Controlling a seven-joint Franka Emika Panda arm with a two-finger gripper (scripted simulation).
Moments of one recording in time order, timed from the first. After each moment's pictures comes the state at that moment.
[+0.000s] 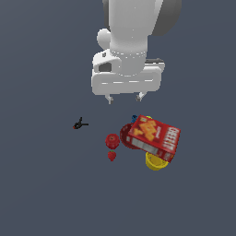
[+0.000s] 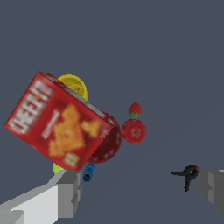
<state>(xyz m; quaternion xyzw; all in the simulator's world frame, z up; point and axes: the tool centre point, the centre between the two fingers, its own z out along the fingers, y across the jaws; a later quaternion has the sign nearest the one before) 0.004 0.023 0.330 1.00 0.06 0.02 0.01</state>
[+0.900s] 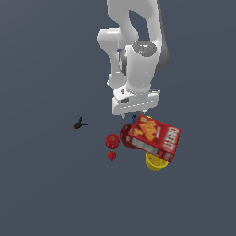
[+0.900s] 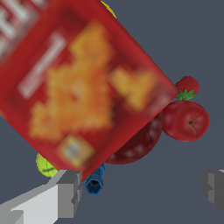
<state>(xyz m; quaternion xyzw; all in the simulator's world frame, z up) -0.054 0.071 0.183 0.99 0.14 0.01 0.01</state>
